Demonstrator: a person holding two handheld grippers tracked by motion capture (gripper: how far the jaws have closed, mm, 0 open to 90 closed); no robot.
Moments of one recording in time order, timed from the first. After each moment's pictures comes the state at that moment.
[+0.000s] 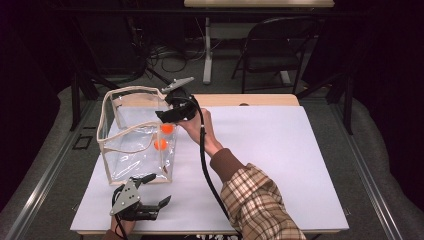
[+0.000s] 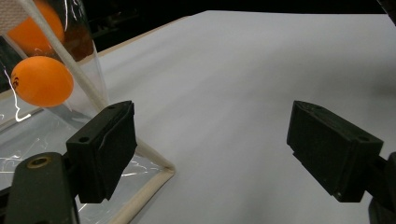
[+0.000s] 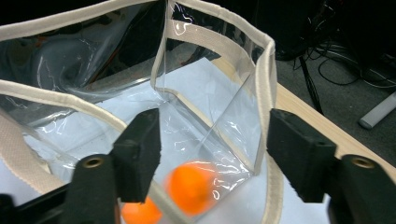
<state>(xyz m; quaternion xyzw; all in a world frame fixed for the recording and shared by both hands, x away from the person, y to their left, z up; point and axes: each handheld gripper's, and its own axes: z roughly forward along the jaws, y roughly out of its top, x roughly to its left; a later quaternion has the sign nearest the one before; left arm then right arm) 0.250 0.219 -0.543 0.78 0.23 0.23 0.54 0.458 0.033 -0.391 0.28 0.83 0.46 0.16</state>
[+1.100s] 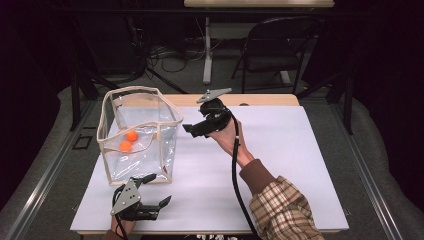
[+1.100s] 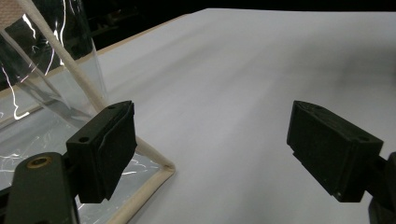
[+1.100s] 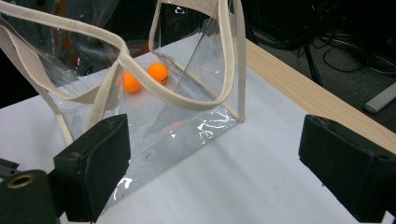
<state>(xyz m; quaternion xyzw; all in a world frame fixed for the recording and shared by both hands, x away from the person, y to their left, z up) 0.250 0.218 -0.543 0.78 0.23 0.22 0.53 0.432 -0.053 -0.406 0.28 0.83 0.46 0.14</state>
